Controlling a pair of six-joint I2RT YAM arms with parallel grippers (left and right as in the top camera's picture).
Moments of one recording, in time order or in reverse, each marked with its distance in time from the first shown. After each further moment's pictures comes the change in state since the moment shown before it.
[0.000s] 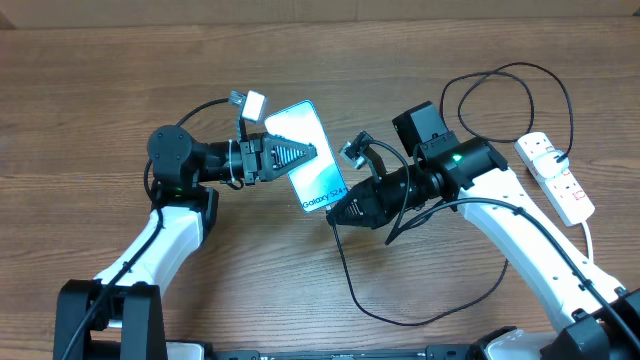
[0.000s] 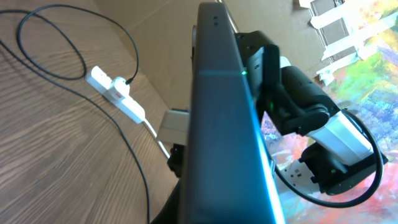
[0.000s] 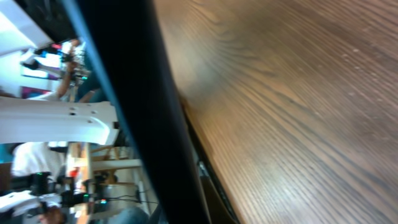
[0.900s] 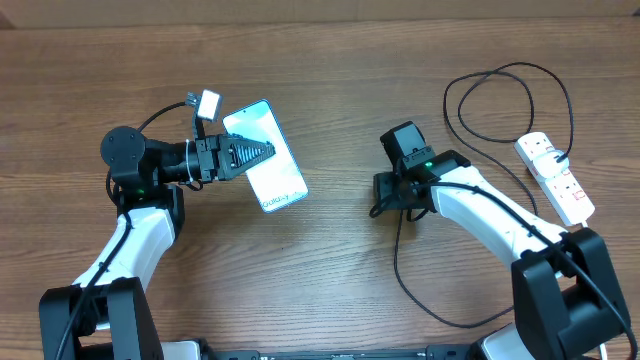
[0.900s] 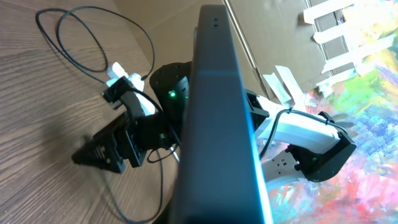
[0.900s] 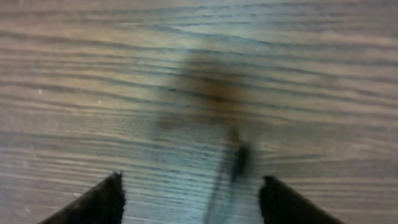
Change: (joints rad) left arm 0.207 0.002 -0.002 -0.003 0.156 -0.059; right arm -0.011 0.175 -0.183 0.282 0.990 0.415
